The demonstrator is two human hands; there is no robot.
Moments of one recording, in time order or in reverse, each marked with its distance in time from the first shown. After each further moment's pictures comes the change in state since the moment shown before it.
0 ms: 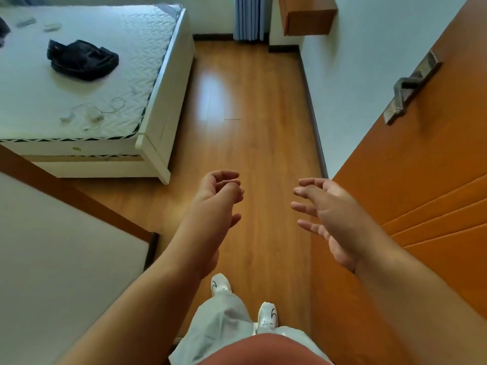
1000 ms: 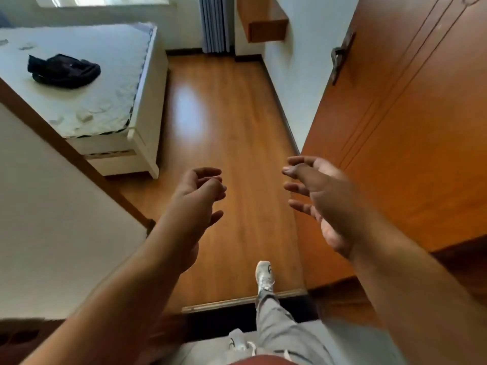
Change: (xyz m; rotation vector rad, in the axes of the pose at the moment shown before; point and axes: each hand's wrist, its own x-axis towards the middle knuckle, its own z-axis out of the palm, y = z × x) left_hand -0.243 -0.061 -0.110 0.045 -0.109 0.079; right_hand -0.288 0.069 0.047 0.053 0.120 -0.145
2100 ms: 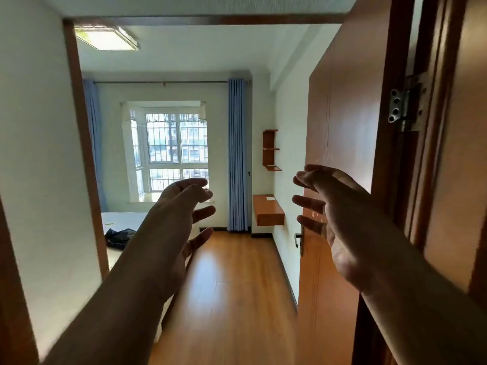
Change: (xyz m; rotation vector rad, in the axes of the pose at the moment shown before) left_hand -0.334 0.223 0.107 -0.267 0.131 0.612; right_hand -0.290 -0.219 -0.190 0.191 -0.047 -0.752
